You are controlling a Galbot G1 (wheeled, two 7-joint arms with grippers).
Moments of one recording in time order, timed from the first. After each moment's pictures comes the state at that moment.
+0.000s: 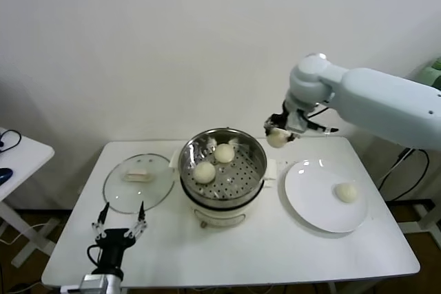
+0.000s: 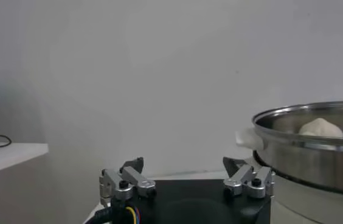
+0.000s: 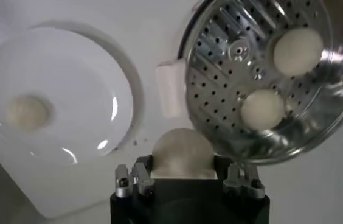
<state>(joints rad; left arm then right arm) 1.71 -1.49 -0.61 -2.10 0.00 -0.03 -0.08 0.62 0.91 -1.18 1.49 -0.33 0.44 -1.19</state>
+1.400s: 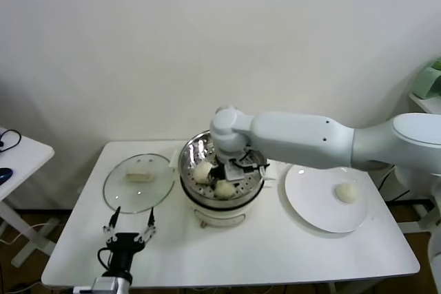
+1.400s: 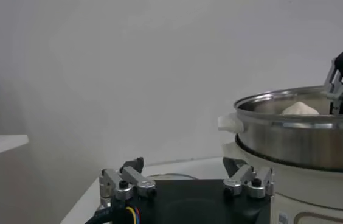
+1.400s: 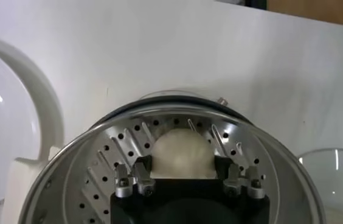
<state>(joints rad) 1.71 -1.48 -0.57 -2.06 0.03 -0.03 -0.08 0.47 1.24 -1.27 1.43 -0.32 0.55 -1.16</state>
